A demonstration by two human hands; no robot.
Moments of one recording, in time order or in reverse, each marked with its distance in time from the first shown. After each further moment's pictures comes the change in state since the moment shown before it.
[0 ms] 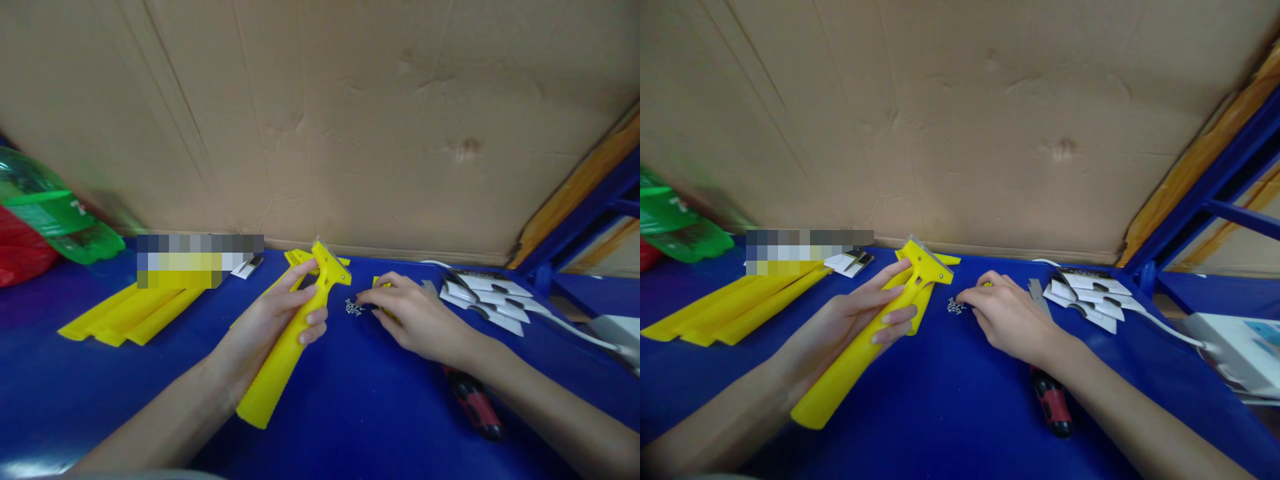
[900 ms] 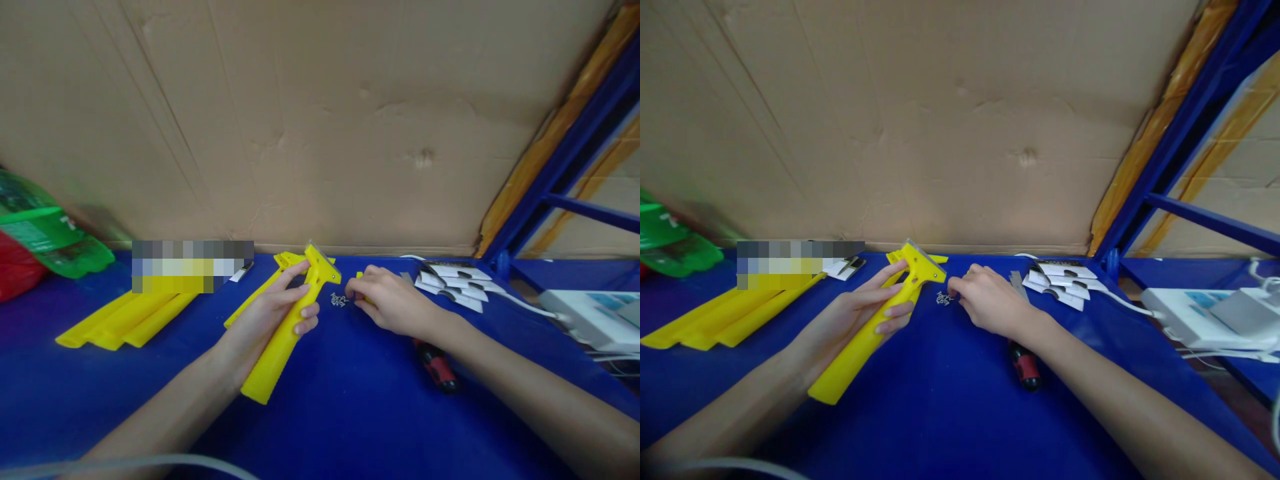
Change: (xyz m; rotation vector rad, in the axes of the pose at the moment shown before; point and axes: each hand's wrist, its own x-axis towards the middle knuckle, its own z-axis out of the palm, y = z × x) left_hand 0.003 -0.007 -0.002 0.039 -0.044 -0.006; right_hand 0.003 -0.005 -0.009 -0.034 -0.070 0.042
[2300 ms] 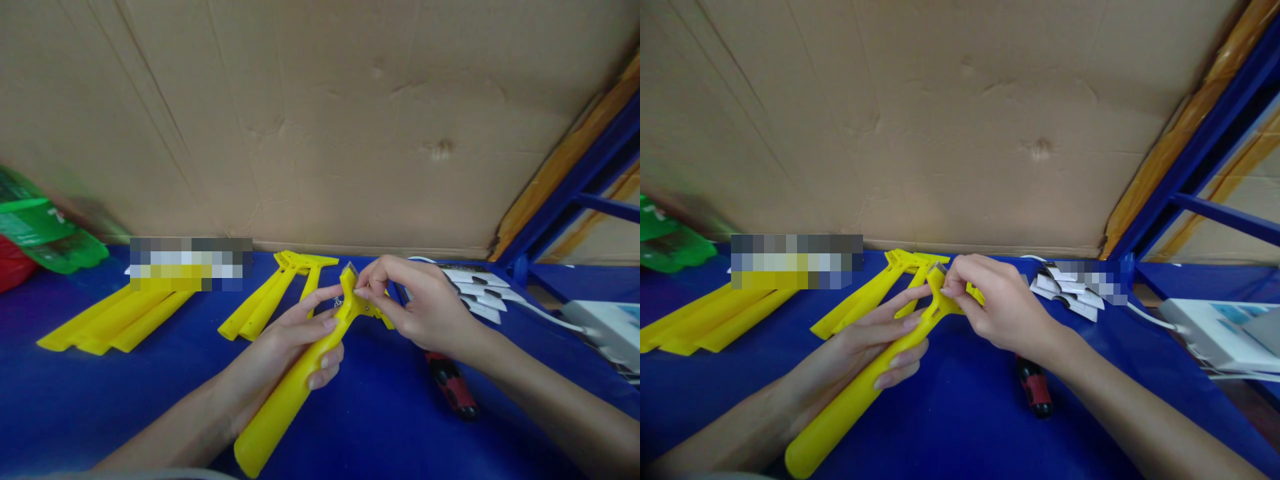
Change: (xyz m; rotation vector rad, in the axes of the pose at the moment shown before) left_hand -0.004 -0.023 0.022 -0.090 -0.105 -0.094; right_hand -0.004 -0.012 -0.021 0.400 0.412 -0.086
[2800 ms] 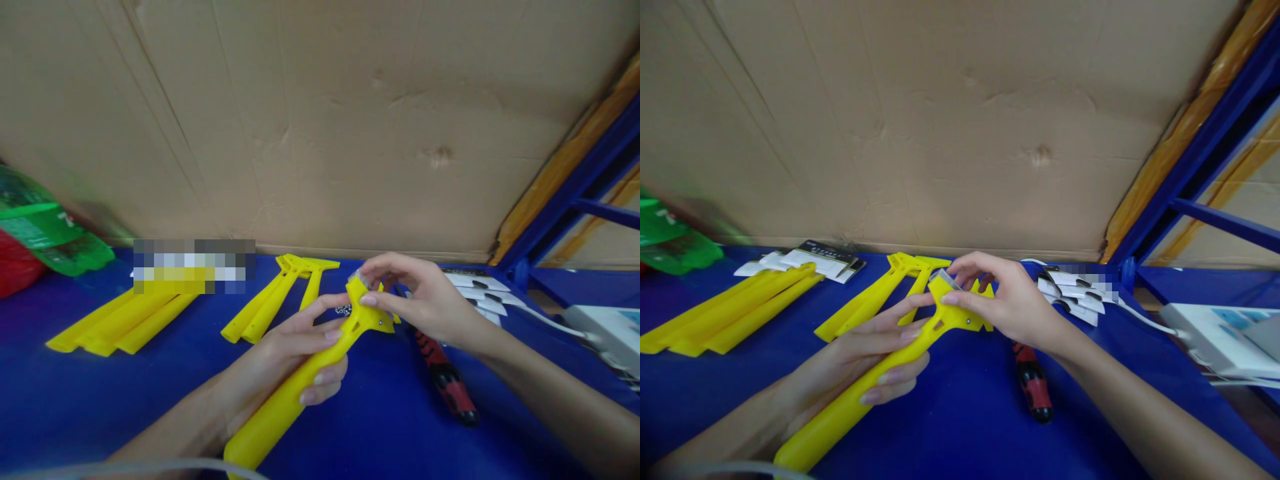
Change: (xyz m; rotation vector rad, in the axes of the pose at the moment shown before) left_hand -0.004 0.004 0.001 -0.100 -0.178 -0.024; right_hand 0.005 0.009 -0.006 0.338 -0.002 0.260
